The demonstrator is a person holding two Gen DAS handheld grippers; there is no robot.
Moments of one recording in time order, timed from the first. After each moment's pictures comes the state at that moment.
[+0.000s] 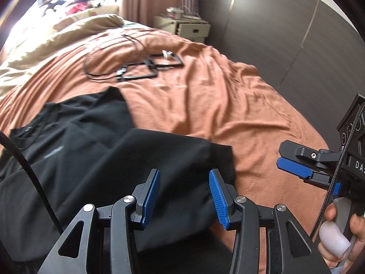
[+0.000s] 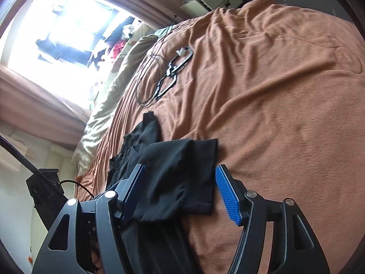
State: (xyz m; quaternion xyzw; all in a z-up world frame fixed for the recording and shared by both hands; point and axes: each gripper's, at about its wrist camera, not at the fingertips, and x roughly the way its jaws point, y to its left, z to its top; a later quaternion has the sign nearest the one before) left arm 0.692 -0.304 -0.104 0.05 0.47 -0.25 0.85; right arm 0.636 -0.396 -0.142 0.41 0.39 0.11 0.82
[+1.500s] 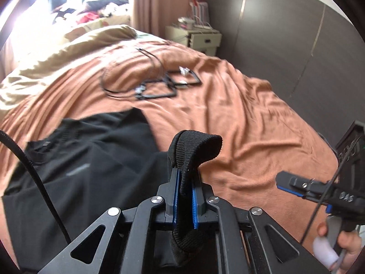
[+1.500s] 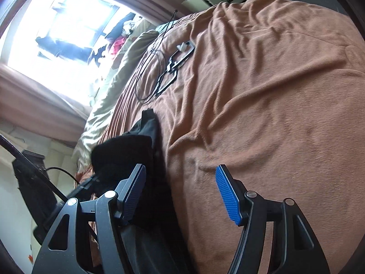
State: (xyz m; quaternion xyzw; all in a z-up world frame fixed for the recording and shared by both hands) left arm 0.713 -0.272 -0.067 0.06 0.44 -0.21 0.87; right arm 0.633 -0.369 -0.129 0.40 0.40 0.13 0.82
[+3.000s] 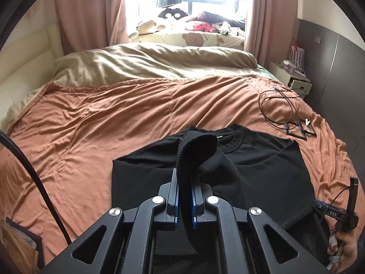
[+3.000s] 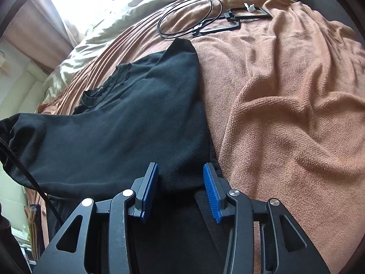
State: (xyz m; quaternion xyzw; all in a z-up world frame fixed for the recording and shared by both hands) left arm 0.687 0.064 -0.005 -0.02 0.40 0.04 0.92; right arm 0.731 -0.206 -0.154 0.18 0.48 0.13 0.85
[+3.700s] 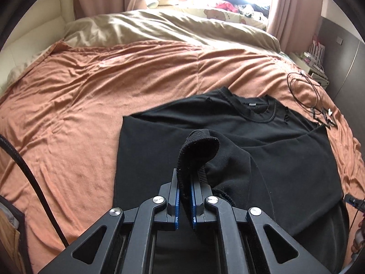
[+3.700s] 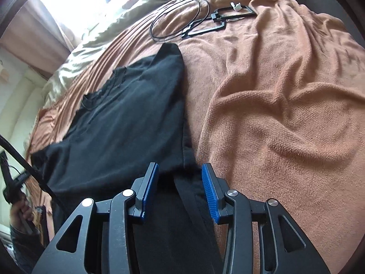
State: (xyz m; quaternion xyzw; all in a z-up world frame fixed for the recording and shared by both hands) left arm 0.689 0.114 -0.085 -0.06 0.44 0.07 0.89; right arm 0.711 -0.229 -0.145 0.18 0.50 0.13 0.84
